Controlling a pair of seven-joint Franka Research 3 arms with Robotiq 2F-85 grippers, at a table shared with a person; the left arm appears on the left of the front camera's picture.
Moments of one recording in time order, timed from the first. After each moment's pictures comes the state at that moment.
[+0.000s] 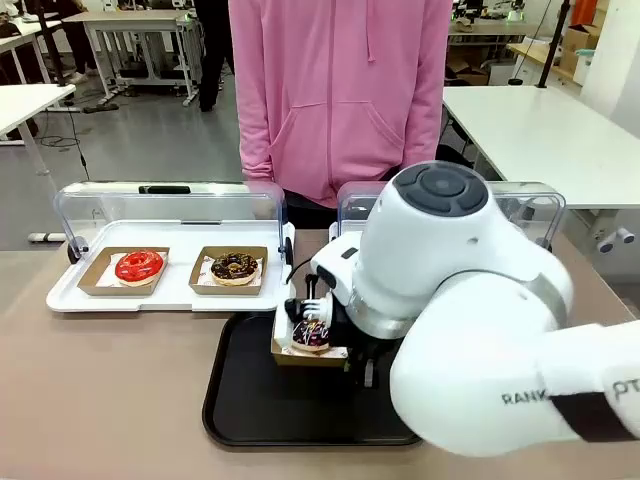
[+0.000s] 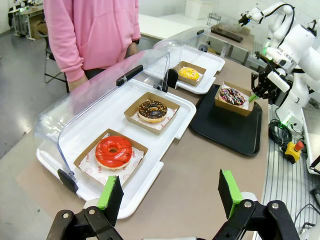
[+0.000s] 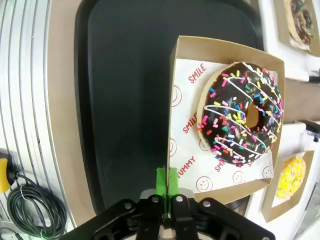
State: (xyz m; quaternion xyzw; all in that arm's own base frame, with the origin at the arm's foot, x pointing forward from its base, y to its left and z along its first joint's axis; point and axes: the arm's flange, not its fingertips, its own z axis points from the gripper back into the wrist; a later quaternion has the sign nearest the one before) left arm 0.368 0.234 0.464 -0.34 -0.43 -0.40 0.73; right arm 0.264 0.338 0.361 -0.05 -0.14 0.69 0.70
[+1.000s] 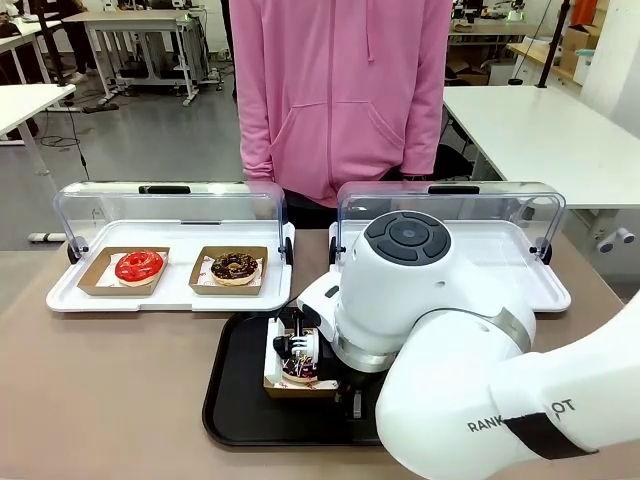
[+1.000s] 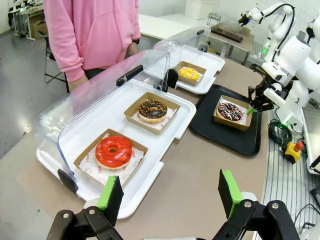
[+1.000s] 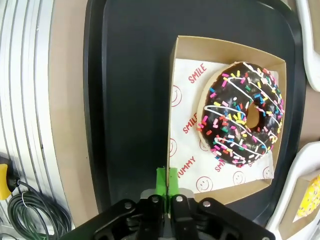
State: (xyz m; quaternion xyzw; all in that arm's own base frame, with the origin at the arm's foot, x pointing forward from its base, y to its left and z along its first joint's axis) left arm 0.368 0.234 0.464 -0.34 -0.43 -0.40 0.73; right arm 0.259 0.350 0.316 -0.03 -0.12 0.70 0.70
